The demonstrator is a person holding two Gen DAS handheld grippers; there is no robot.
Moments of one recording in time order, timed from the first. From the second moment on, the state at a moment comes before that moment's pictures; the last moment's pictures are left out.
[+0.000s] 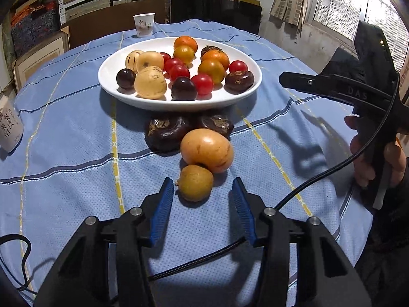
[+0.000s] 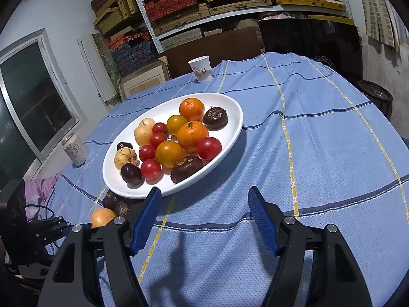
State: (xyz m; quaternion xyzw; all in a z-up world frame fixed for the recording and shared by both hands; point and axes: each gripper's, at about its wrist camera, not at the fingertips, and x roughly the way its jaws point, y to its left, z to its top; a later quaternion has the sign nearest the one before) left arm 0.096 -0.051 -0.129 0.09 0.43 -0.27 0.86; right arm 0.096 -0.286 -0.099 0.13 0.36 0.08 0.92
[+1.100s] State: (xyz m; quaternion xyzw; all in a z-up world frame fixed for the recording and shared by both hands) left arm 0.096 0.026 -0.099 -0.07 0.35 -0.20 0.91; right arm 0.075 -0.142 -0.098 -0.03 0.40 0.26 0.88
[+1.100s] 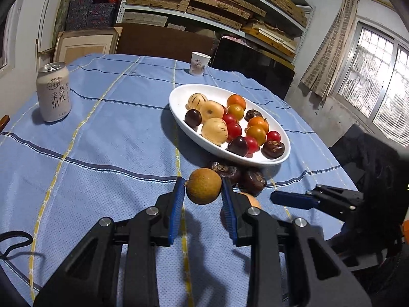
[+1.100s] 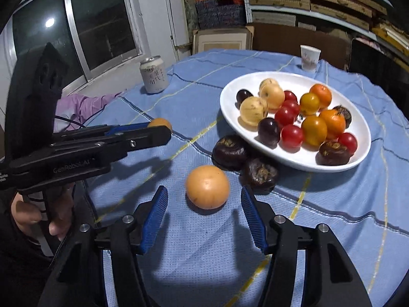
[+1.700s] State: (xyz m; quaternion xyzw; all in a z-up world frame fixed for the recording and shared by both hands) left arm 0.098 0.023 -0.102 -0.07 0.36 -0.20 0.91; right arm 0.090 -0.121 -0.112 -0.04 0.44 0.24 0.87
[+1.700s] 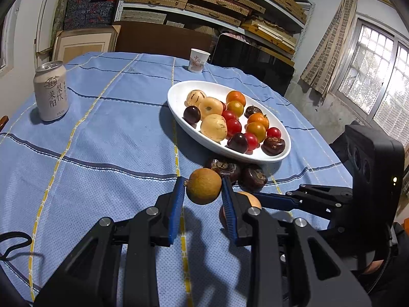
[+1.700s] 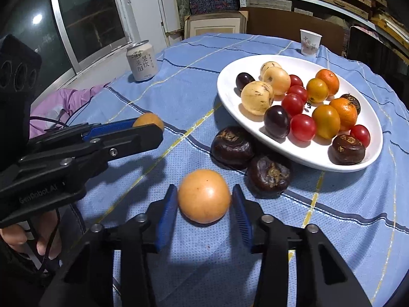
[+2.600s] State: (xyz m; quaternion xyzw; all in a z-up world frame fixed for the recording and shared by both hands) left arm 0.101 0.010 -0.088 -0.05 0.37 -0.22 0.90; right arm 0.067 -0.197 -0.091 0.01 0.39 0.14 0.91
